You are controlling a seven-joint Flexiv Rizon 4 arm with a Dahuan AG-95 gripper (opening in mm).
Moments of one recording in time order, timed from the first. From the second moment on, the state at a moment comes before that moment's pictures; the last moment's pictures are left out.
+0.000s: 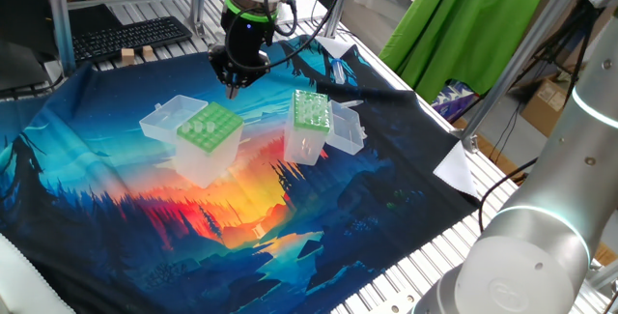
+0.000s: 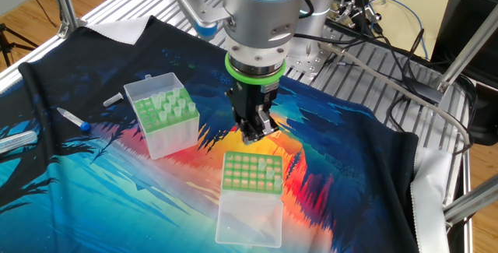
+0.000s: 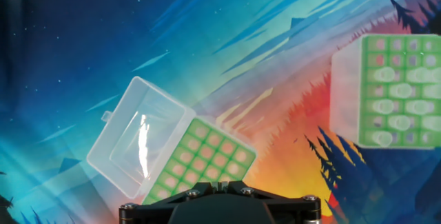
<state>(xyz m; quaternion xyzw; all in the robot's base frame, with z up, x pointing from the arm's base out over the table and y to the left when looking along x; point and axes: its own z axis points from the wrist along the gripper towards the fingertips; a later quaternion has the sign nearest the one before) 0.563 0.101 0.208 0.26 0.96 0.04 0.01</state>
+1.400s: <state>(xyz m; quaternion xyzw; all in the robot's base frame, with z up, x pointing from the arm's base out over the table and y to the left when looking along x) 0.561 0.100 0.208 0.29 0.96 0.03 0.01</state>
